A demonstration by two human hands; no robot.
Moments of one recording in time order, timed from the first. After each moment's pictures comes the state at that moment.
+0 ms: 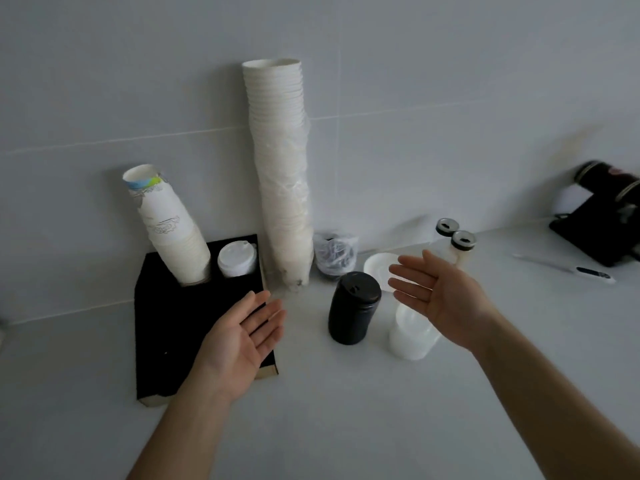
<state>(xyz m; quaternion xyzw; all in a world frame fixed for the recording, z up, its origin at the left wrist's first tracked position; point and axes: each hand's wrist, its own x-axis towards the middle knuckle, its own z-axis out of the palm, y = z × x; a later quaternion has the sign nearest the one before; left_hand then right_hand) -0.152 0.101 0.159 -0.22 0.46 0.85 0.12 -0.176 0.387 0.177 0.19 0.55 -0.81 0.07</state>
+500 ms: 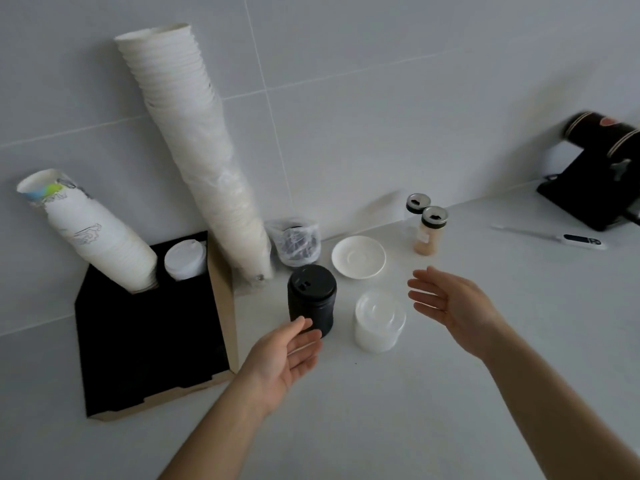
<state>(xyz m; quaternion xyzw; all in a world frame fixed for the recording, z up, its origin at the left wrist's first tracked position) -0.167 0.229 0.094 -0.26 0.56 0.75 0.25 -0.183 0.510 0.096 0.24 0.59 -0.77 0.06</state>
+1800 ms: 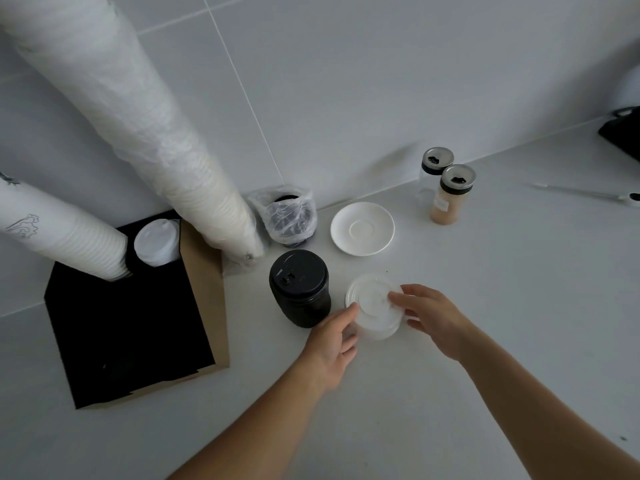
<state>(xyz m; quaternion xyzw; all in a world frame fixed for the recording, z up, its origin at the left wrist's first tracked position) -0.216 0.322 0.001 -0.32 0.54 0.71 0.33 -0.224 0.508 -0.012 0.24 0.64 -0.69 0.23</state>
